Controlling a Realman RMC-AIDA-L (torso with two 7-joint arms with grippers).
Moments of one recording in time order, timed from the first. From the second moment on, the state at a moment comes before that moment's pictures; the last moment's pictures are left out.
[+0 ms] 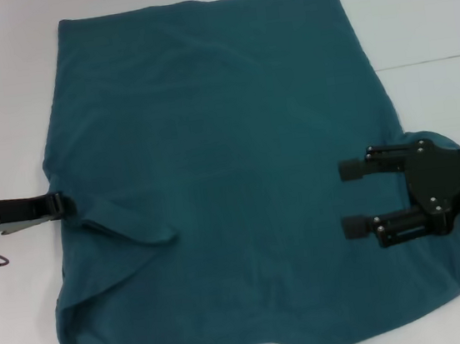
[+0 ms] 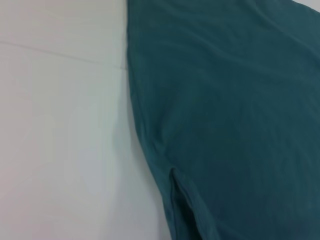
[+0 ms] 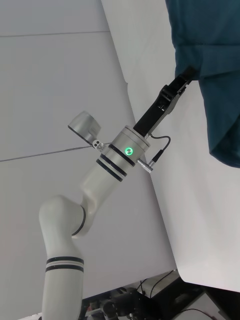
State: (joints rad) left arm -0.74 -2.07 0.77 0.65 2.54 0.87 -2.54; right arm 0.54 2.09 -0.53 -0.95 -2.09 -1.90 1.48
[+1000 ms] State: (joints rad) left arm -0.82 -2.11 0.77 0.69 2.53 0.92 -2.54; right arm 0.54 2.09 -0.53 -0.93 -2.09 -1.89 1.48
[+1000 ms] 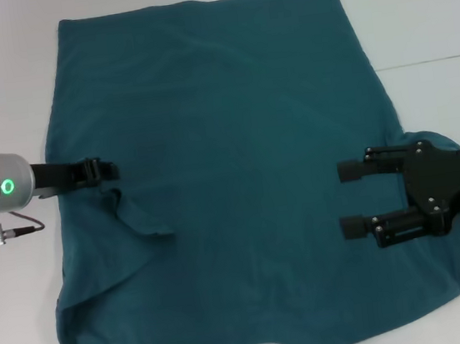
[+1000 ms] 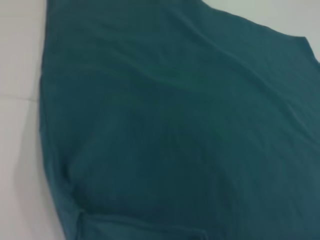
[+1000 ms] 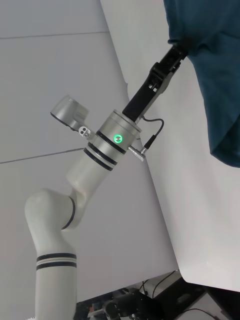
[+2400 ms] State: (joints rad) left arm -0.58 -2.09 0.76 1.08 2.45 1.28 -2.40; right arm 0.56 2.08 -0.52 -1.02 -2.08 -1.89 1.55
